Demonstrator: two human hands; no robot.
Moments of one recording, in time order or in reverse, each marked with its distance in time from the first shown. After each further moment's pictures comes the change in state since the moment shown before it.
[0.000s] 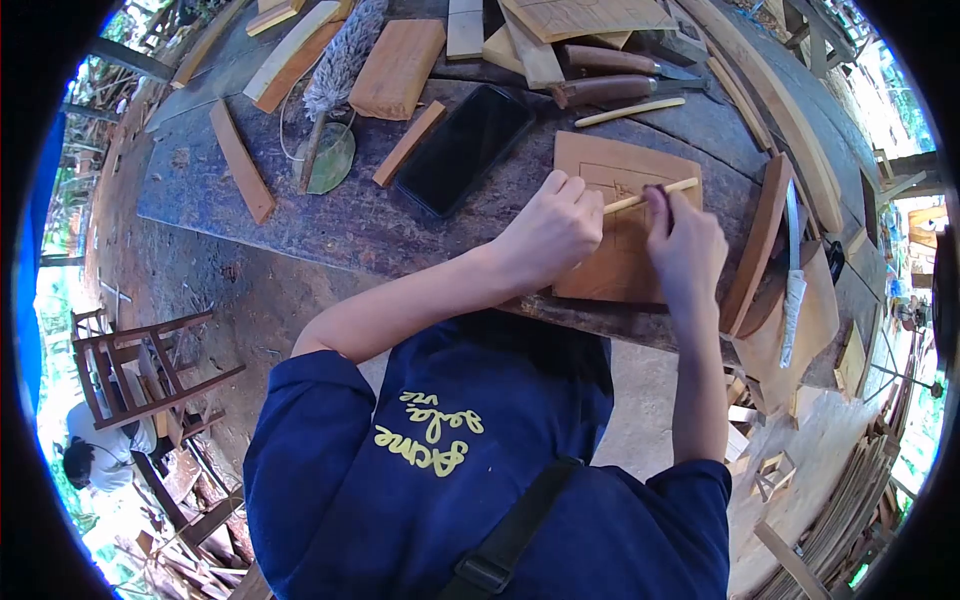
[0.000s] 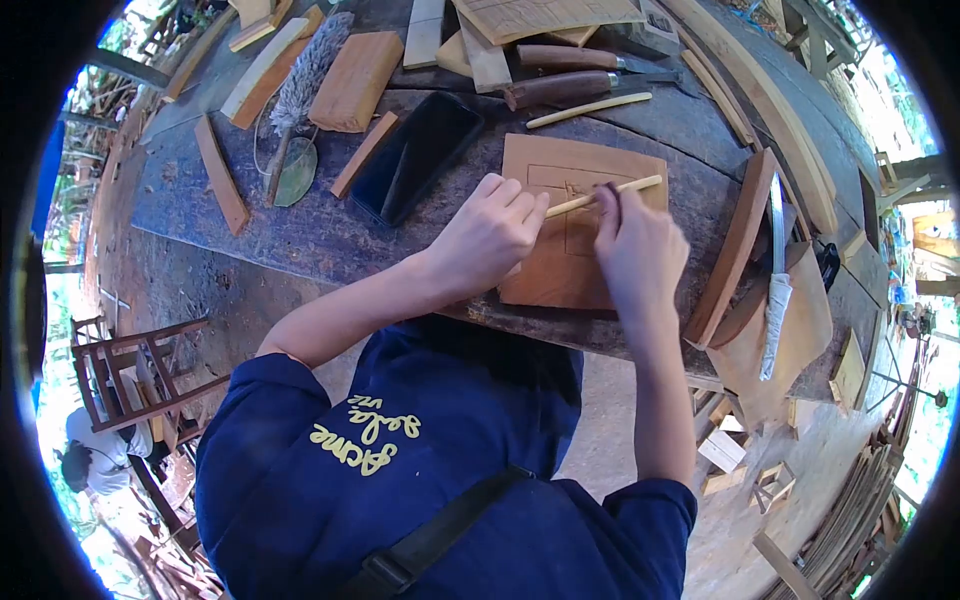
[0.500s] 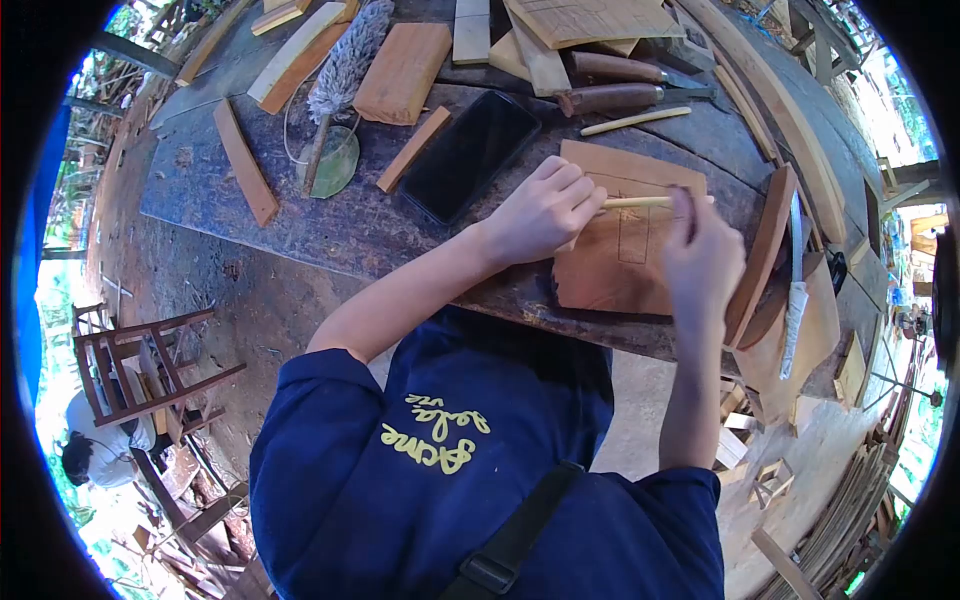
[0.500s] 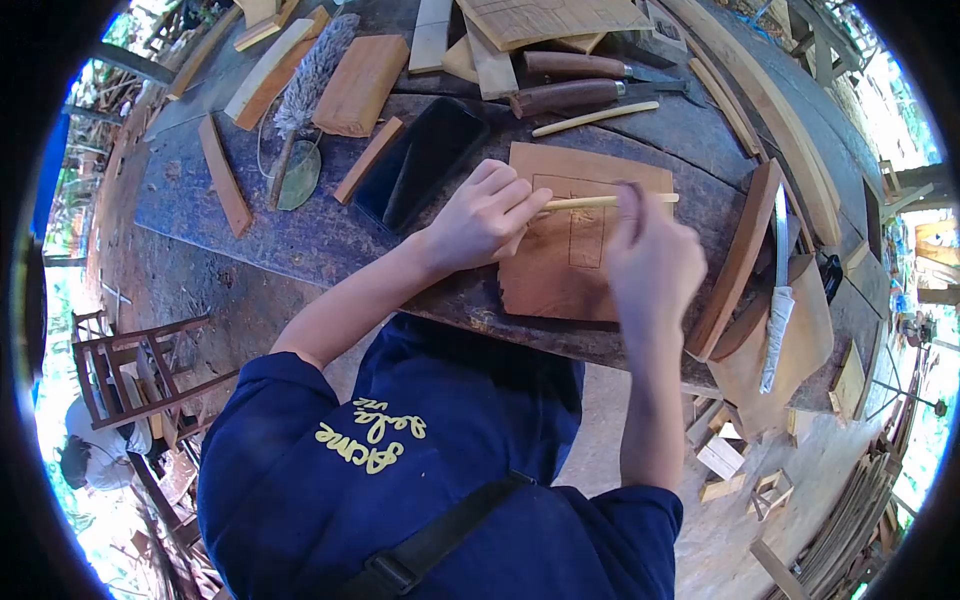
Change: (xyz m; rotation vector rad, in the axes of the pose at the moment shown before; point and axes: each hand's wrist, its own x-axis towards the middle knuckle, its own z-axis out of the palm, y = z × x) left_hand 0.001 -0.034 0.029 -0.216 0.366 0.077; right_hand 0.002 -0.008 -0.013 -0.039 0.144 0.128
